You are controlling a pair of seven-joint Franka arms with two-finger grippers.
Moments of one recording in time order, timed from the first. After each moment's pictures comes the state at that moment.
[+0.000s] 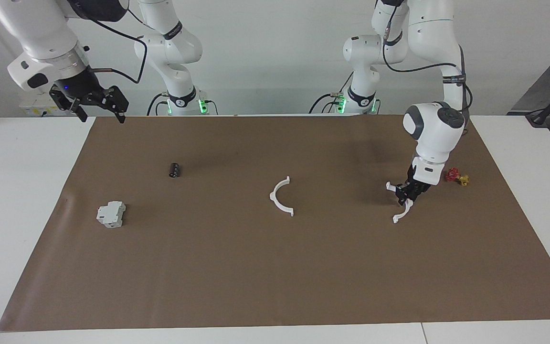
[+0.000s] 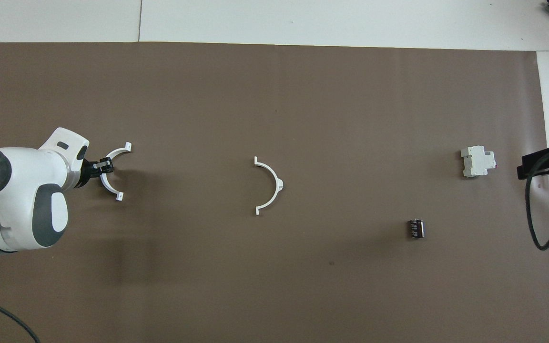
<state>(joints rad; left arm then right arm) -0.09 0.16 0.07 -2.27 -0.06 2.61 -0.20 0.00 -0.04 -0.04 -1.57 -0.03 1.46 0.01</state>
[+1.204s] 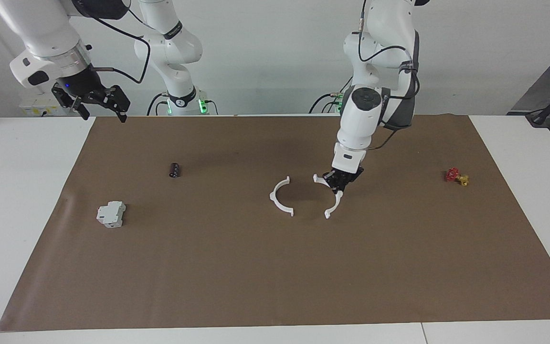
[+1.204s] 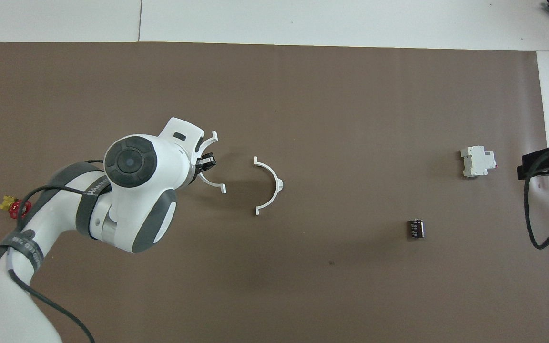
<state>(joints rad) -0.54 0.17 0.05 -2.07 0.02 2.39 -0.80 -0.01 -0.05 -0.04 -1.58 -0.03 1.46 0.05</state>
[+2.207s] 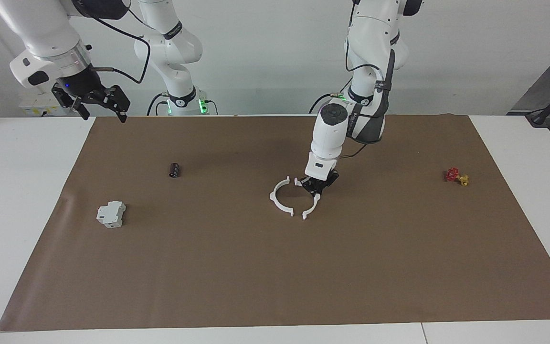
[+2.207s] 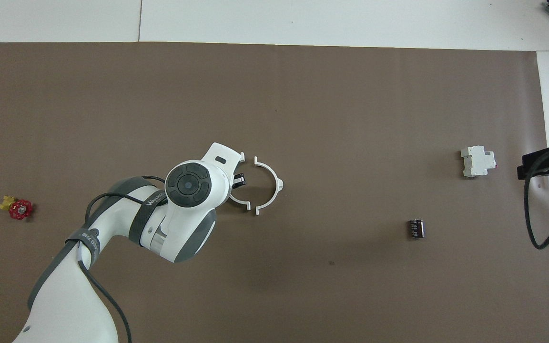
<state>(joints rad) -0.63 0.26 0.05 -2.10 0.02 2.46 -0.83 -0.01 -0.05 -0.04 -1.58 -0.03 1.46 0.05</state>
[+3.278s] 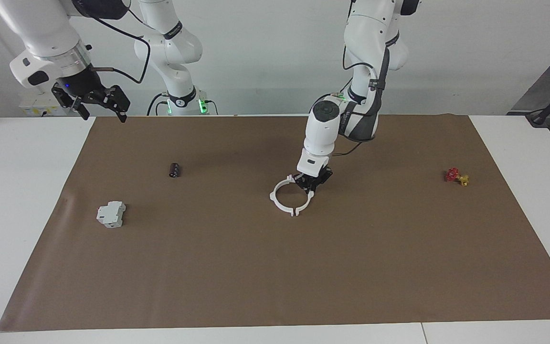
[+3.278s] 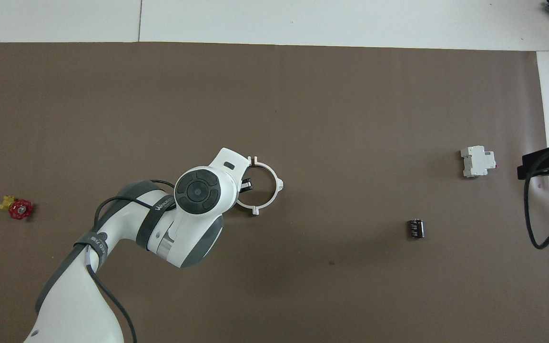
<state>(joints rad) -0.65 0.26 0.05 -2.11 0.02 2.47 -0.83 -0.01 -0.05 -0.04 -1.58 -0.03 1.46 0.05</state>
